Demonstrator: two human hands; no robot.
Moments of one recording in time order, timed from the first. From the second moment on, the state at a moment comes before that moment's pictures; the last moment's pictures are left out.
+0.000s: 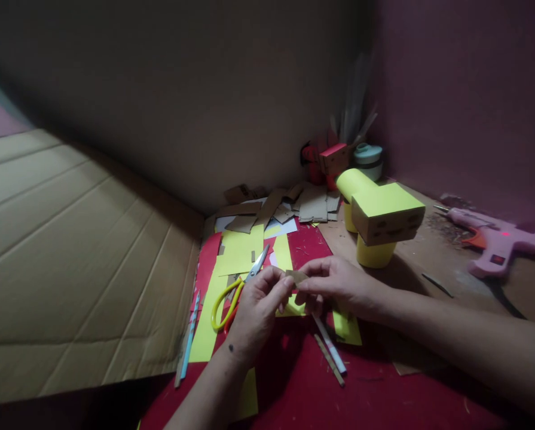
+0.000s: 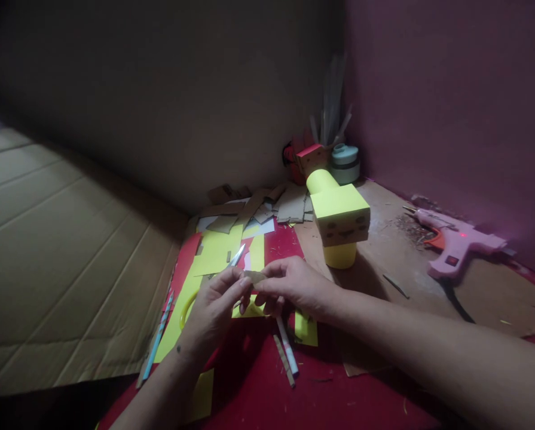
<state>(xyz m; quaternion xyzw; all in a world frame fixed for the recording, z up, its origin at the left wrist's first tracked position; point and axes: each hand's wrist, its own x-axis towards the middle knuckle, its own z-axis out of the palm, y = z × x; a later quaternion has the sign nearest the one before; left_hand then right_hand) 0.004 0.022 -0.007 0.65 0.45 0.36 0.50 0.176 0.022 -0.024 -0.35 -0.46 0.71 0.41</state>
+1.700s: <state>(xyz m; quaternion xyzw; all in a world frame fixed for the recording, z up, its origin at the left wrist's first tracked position) 0.017 0.011 -0.027 0.49 0.43 0.47 0.60 0.174 0.013 -0.017 -0.40 -0.48 0.58 0.52</state>
